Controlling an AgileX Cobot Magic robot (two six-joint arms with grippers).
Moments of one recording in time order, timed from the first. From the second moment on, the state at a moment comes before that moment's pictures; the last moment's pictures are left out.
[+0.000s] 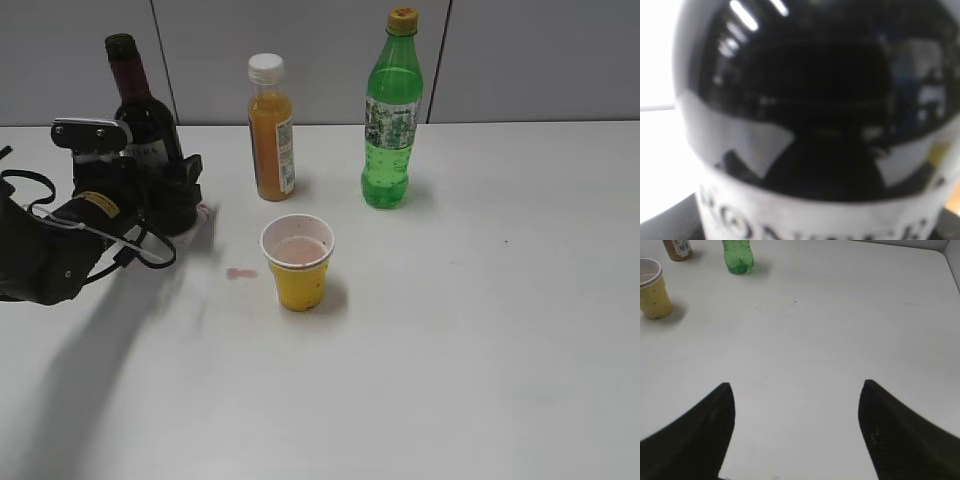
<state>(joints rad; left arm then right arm) -0.27 2.21 -0.90 -0.10 -1.04 0.06 0.13 0.00 -0.49 0.06 1.05 -0.11</state>
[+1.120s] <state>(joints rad) -0.53 1.86 -0.56 -0.54 -1.11 0.68 0.13 0.00 -0.49 0.06 1.05 -0.11</state>
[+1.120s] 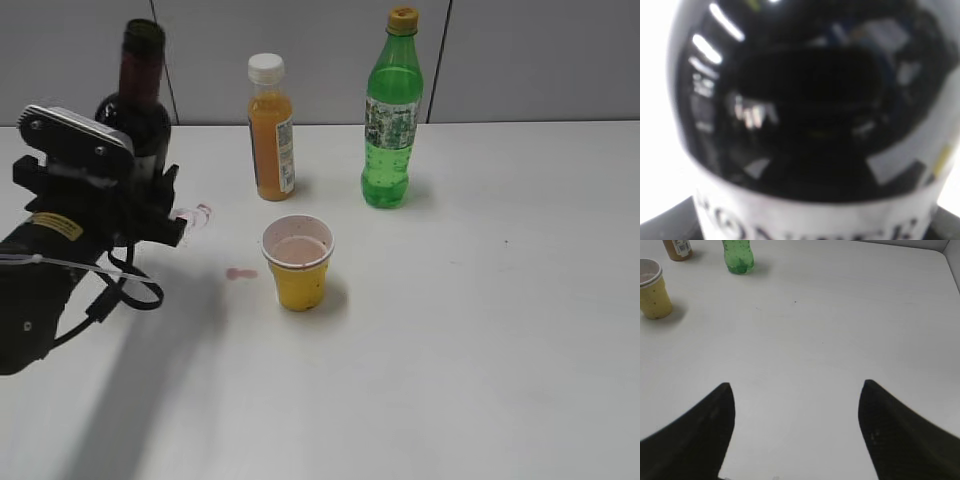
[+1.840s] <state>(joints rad) -0.63 1.86 -0.55 -0.80 -1.12 1.25 0.13 0.00 -0.49 0.06 1.05 -0.11</state>
